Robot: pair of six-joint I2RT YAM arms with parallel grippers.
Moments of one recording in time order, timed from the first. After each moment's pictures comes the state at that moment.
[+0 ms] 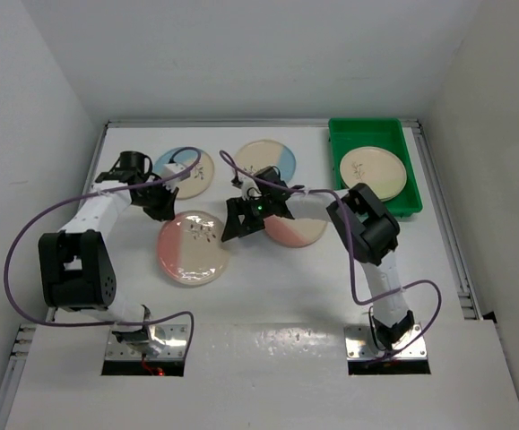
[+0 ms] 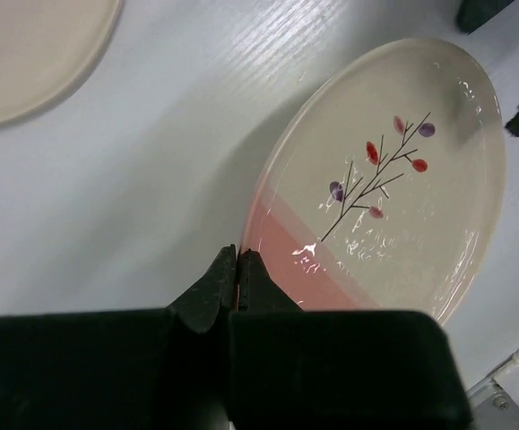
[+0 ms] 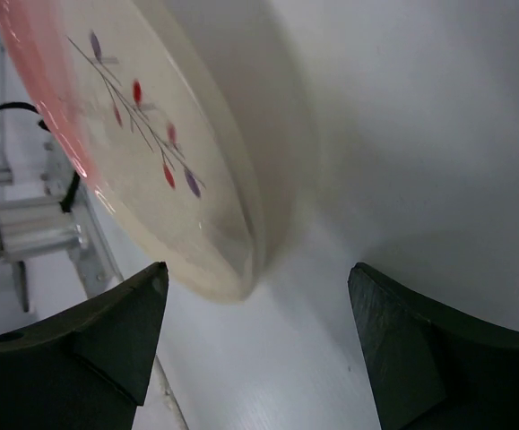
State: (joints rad) left arm 0.06 1.52 1.10 -0.73 0.47 0.63; right arm 0.66 2.15 1.31 -0.04 -0.69 0.37
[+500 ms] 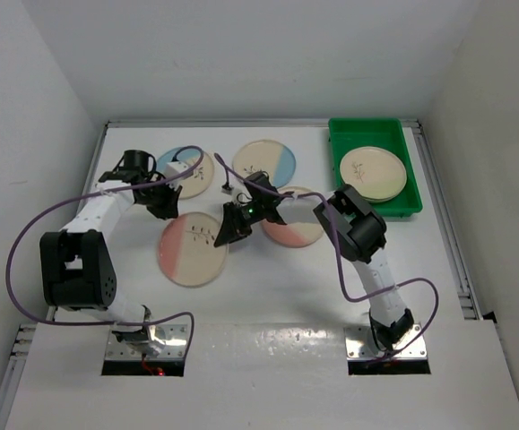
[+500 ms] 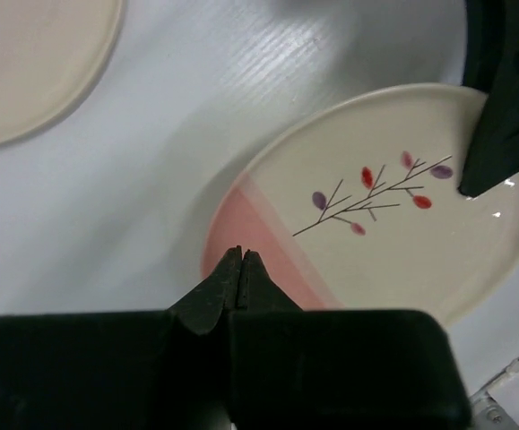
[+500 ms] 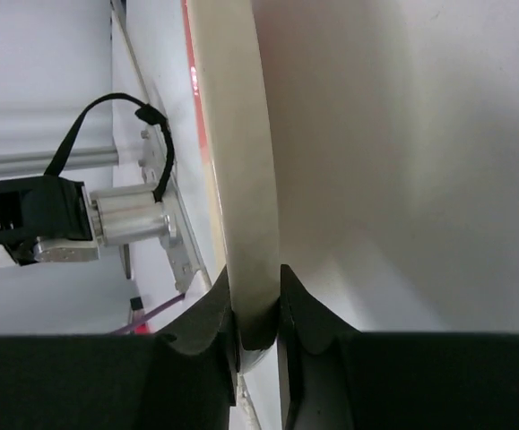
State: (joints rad) left arm 0.03 1.52 1.09 -0.69 0.47 0.60; right arm 0.70 2.27 1.36 0.13 -0.89 0.62
